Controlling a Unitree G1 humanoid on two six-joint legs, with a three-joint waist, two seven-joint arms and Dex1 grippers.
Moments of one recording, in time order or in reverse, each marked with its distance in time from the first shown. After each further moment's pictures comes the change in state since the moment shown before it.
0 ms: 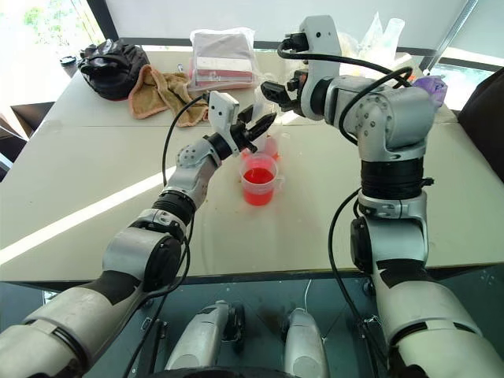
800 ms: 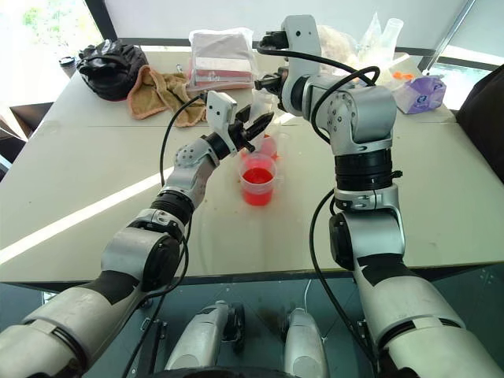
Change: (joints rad) left arm 0.002 0.003 0.002 -0.002 0.005 0.003 0.008; right arm -0.041 0.105 0.005 0.100 -0.085 -0.088 -0.037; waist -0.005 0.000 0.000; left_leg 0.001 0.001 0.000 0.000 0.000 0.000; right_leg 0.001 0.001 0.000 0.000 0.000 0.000
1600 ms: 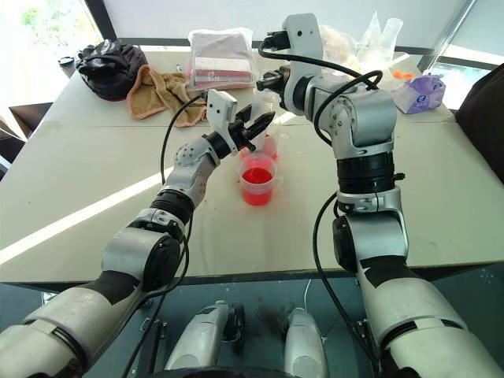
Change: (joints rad) left arm 0.004 -0.002 0.004 -0.035 -0.009 0.068 -0.013; right arm 0.008 -0.025 0.026 0.011 -0.025 -0.079 0.044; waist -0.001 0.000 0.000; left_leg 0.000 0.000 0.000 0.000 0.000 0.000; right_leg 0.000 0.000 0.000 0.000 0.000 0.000
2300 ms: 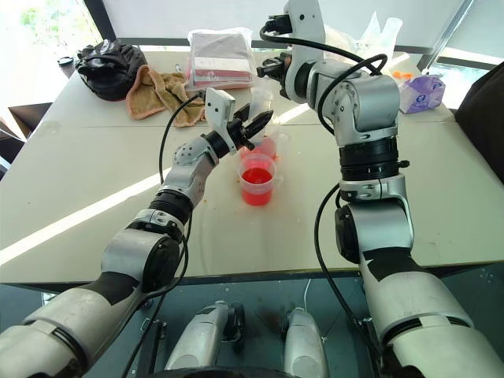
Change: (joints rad) left arm 0.007 -0.001 0.002 -0.021 -0.002 0.022 0.012; right arm -0.065 -0.023 0.003 0.090 0.001 -0.052 0.039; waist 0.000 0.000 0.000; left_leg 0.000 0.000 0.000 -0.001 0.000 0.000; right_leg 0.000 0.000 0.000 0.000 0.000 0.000
